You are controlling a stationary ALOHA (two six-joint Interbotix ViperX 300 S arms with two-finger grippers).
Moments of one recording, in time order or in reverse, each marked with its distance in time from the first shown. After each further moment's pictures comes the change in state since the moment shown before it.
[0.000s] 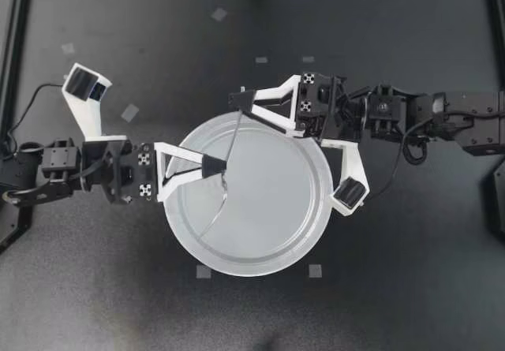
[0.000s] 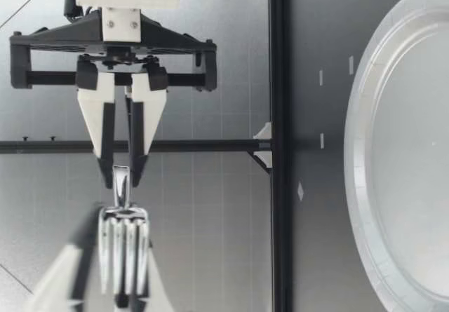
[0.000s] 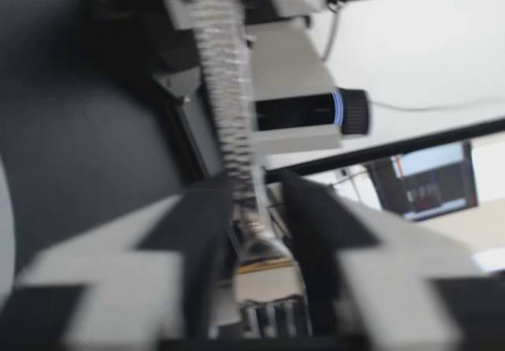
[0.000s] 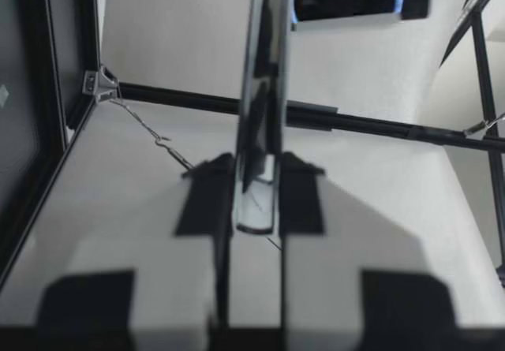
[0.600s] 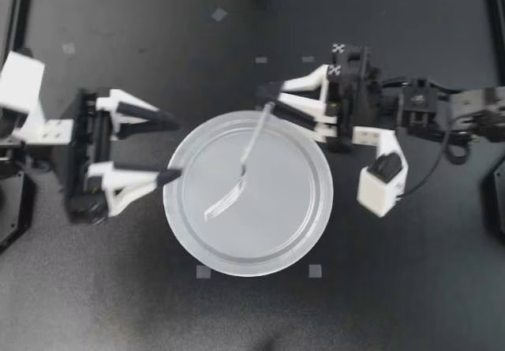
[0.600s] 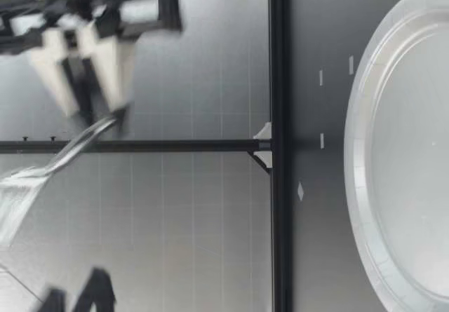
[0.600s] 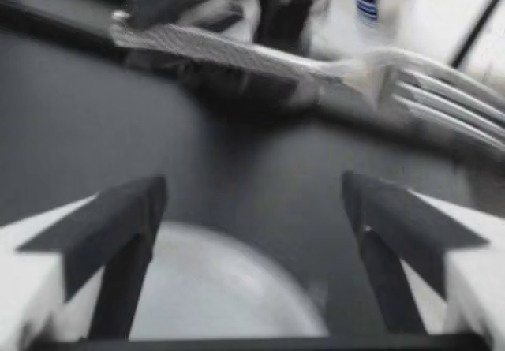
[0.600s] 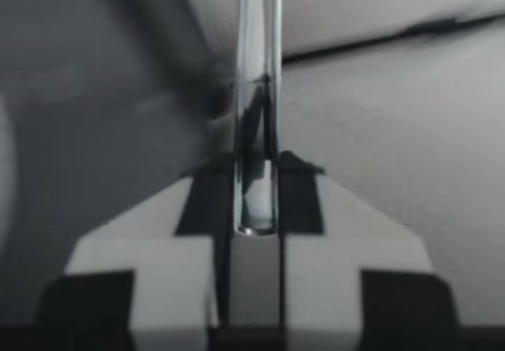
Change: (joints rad) left arm 0.063 -0.299 0.083 0.044 0.322 0.979; right arm 0.026 -0.244 0.080 0.253 0.419 0.345
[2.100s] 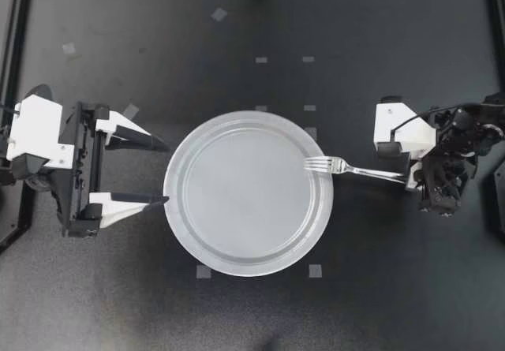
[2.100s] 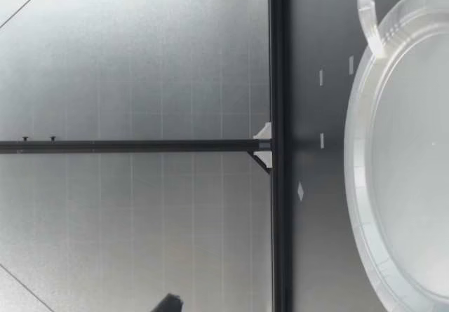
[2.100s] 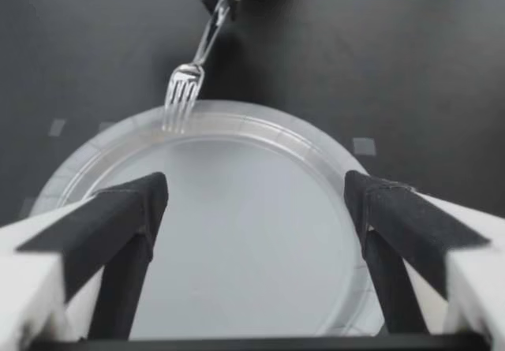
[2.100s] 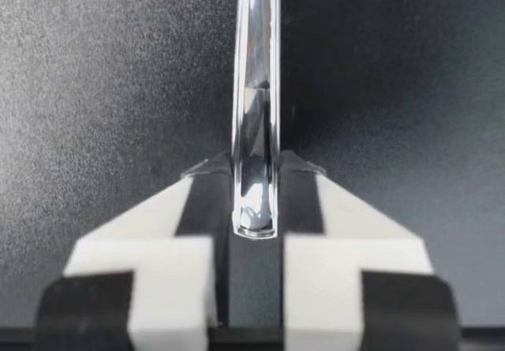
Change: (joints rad) left arm 0.000 0.011 0.061 0.009 0.110 0.161; right arm -0.144 0.011 0.218 0.150 0.939 0.960
